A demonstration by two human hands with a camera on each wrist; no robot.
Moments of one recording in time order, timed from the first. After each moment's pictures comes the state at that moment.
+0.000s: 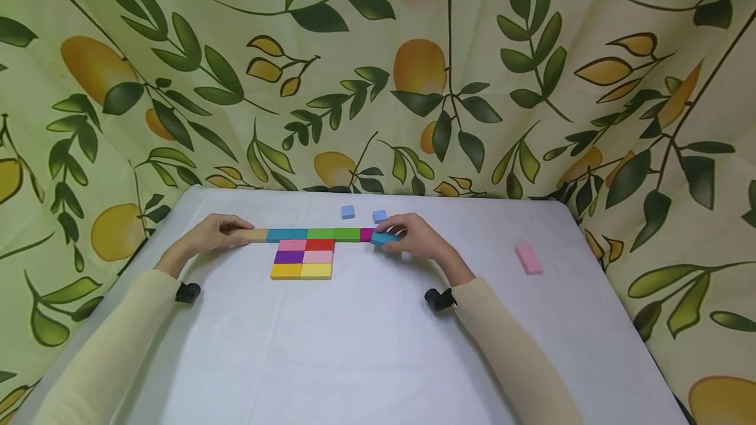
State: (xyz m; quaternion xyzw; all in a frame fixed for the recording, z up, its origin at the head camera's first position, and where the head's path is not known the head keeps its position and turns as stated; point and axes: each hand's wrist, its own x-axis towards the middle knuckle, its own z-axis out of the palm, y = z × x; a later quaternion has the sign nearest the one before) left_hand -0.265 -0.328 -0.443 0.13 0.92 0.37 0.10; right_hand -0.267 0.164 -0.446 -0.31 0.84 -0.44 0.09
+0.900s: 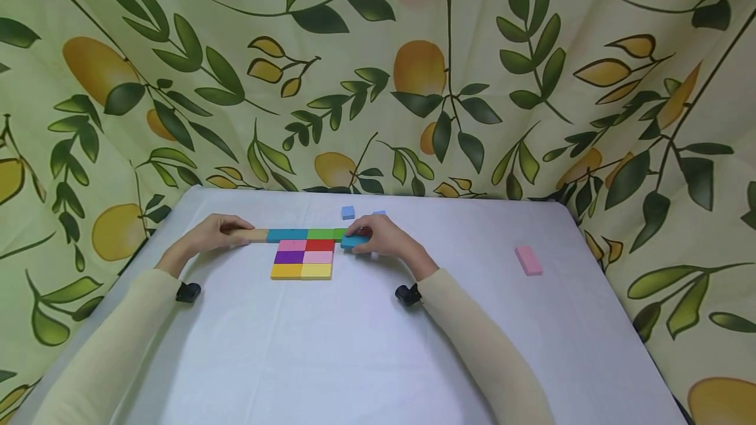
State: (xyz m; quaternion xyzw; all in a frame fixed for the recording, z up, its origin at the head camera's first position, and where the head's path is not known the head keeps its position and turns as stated) left_hand -0.263 -0.326 -0.442 0.12 0.91 0.37 0.11; right_hand -0.272 0.101 -0.444 -0.33 0.85 -0.40 0.11
